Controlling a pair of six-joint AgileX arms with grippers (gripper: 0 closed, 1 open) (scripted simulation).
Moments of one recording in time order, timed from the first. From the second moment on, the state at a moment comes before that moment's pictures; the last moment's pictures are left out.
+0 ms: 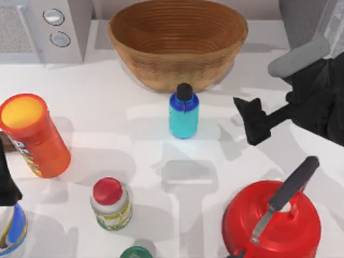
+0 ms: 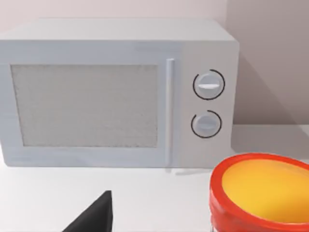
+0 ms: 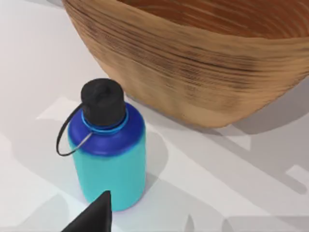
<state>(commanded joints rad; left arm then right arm) 0.00 0.00 0.00 0.00 0.00 0.00 0.47 1.36 0.69 0.22 -0.06 -0.06</state>
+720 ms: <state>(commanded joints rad) 0.00 0.00 0.00 0.00 0.00 0.00 0.55 1.73 0.82 0.30 -0.18 -0.12</state>
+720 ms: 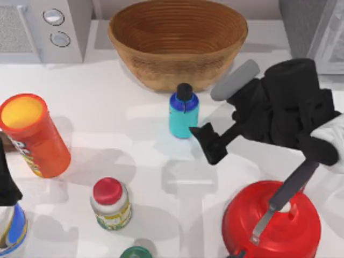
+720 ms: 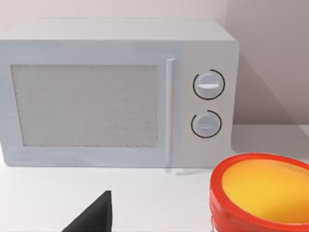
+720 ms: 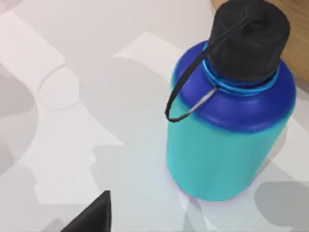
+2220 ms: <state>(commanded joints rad) 0.00 0.00 0.00 0.00 0.00 0.00 0.59 2.13 1.11 0.41 -0.14 -0.09</state>
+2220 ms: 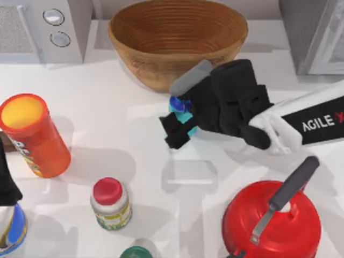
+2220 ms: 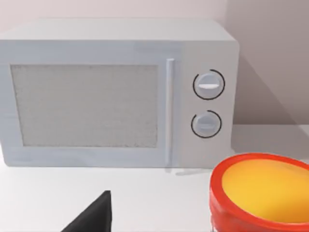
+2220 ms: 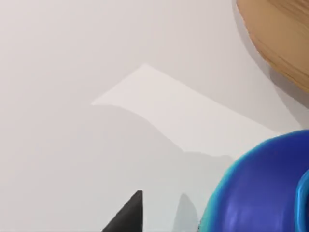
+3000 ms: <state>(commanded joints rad) 0.00 0.00 0.00 0.00 0.00 0.00 0.59 2.13 1.11 0.41 -0.14 -0.09</state>
